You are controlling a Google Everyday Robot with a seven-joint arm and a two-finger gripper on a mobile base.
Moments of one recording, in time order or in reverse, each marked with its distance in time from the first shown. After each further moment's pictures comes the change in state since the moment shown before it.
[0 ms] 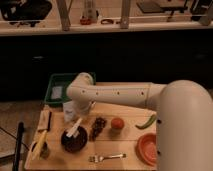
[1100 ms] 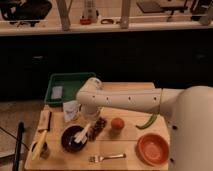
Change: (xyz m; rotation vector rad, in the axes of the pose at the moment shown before) arm 0.010 0.057 0.003 -0.031 -0.001 0.064
